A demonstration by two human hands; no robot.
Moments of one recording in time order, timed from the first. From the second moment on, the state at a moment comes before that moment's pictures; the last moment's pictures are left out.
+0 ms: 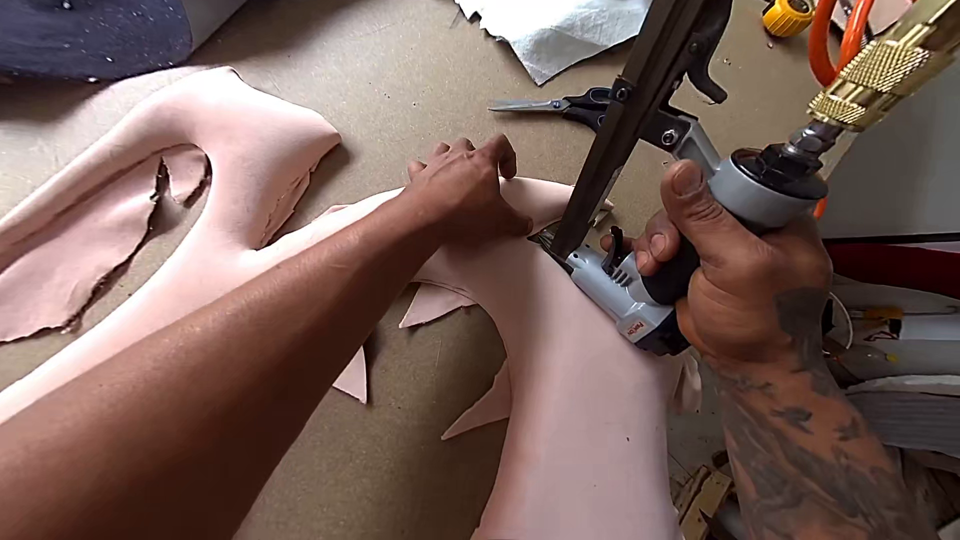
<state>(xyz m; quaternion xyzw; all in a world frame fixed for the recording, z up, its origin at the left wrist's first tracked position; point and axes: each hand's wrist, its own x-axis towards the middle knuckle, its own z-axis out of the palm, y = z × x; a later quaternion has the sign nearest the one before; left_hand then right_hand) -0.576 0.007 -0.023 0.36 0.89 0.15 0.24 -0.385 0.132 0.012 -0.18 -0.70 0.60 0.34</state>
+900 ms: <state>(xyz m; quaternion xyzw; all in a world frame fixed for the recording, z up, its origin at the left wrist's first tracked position) -0.575 0.007 -0.025 0.40 0.88 0.15 0.23 -0.403 0.127 0.006 -0.17 -0.73 0.58 0.32</state>
